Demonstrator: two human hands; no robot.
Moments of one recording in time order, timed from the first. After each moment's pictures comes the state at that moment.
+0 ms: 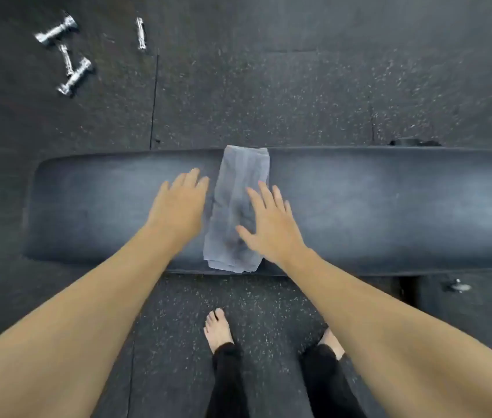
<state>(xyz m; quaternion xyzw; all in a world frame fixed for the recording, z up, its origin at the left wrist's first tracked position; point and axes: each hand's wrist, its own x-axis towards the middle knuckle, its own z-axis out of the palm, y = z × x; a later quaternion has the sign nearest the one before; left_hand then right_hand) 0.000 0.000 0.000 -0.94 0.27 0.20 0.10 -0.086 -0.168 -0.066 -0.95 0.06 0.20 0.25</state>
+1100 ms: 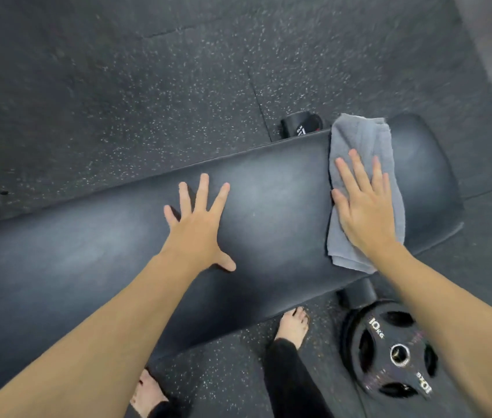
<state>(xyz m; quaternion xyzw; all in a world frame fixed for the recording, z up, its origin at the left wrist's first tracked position) -0.040 -0.343 -0.107 -0.86 0.33 0.38 0.03 -0.213 -0.603 -0.163 -0.94 0.31 0.03 0.11</state>
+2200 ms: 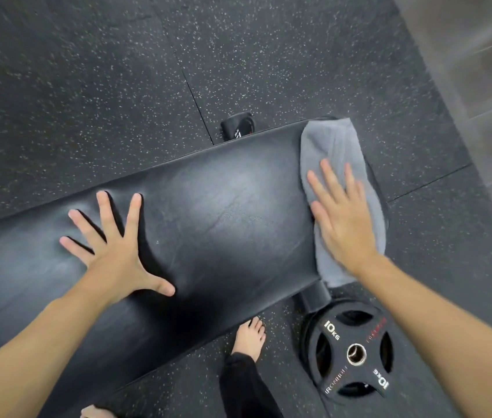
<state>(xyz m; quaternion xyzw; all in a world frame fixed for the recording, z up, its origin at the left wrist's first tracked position) -0.060 -0.394 -0.120 -0.88 0.23 0.42 0.04 -0.281 -0.691 -0.163 -0.95 0.29 0.02 0.13</state>
